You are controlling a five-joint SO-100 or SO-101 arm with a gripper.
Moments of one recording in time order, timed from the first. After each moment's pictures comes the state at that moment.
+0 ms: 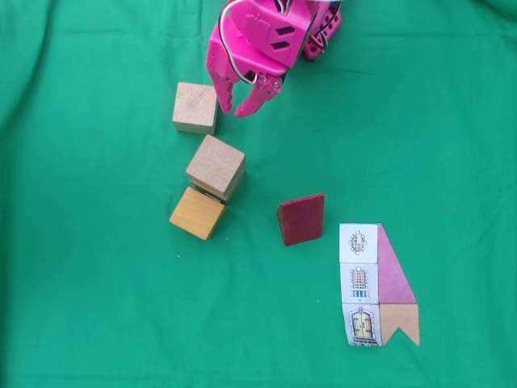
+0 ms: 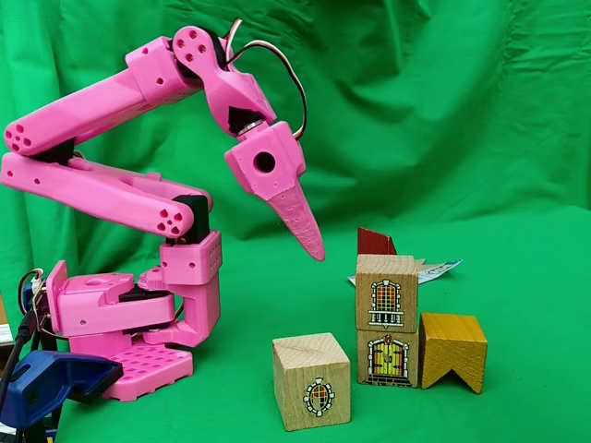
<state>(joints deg) 23.9 154.9 140.4 79.0 -93.4</state>
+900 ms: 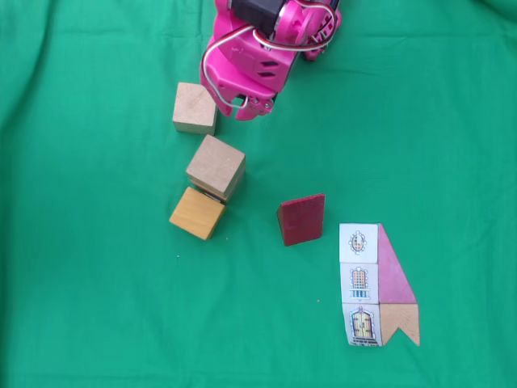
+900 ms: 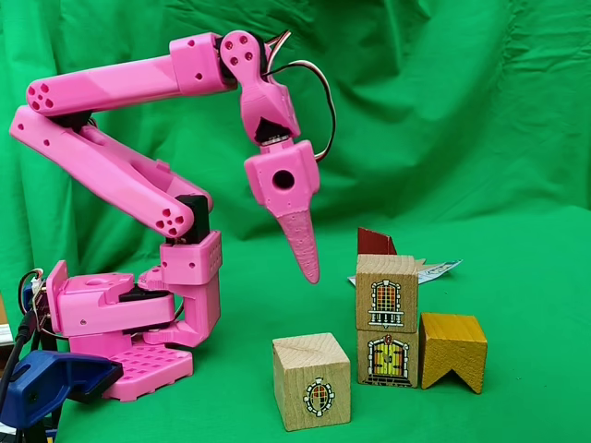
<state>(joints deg) 23.9 138.5 134.4 79.0 -93.4</state>
